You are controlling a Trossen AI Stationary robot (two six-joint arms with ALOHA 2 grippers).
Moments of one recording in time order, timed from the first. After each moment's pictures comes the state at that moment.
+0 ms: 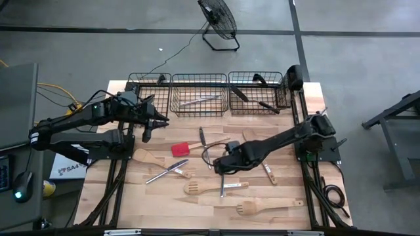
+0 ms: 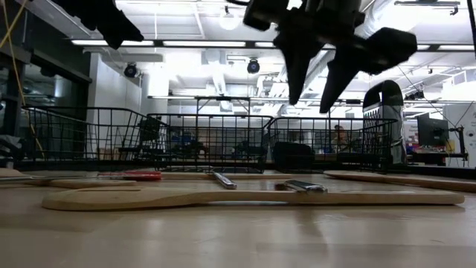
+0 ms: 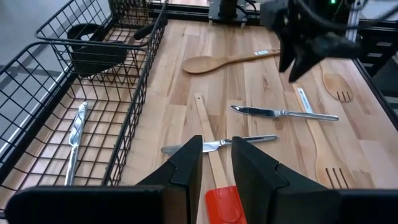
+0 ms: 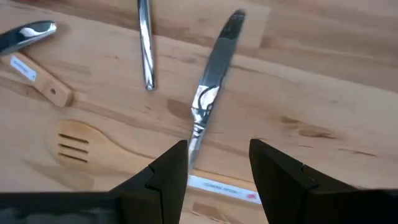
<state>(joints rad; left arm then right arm) 0.29 0.65 0.78 -0.57 0.19 0.07 0.31 1.88 1.49 -0.92 0.13 1.68</state>
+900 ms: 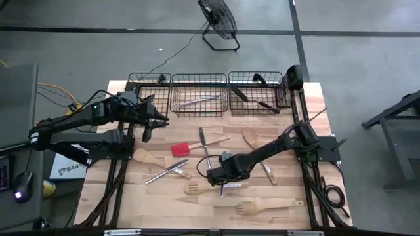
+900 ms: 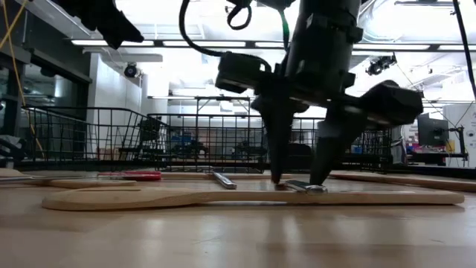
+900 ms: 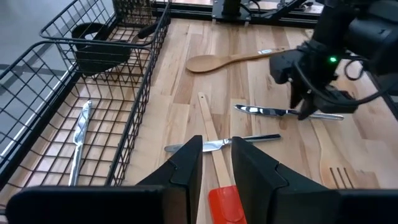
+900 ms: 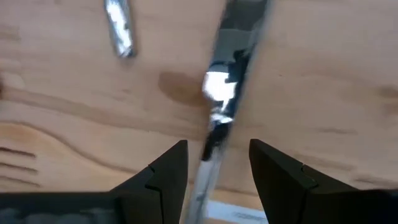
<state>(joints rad) 0.29 0.65 0.78 -0.57 0.18 0.07 0.34 2.10 1.49 -0.72 0.06 1.78</state>
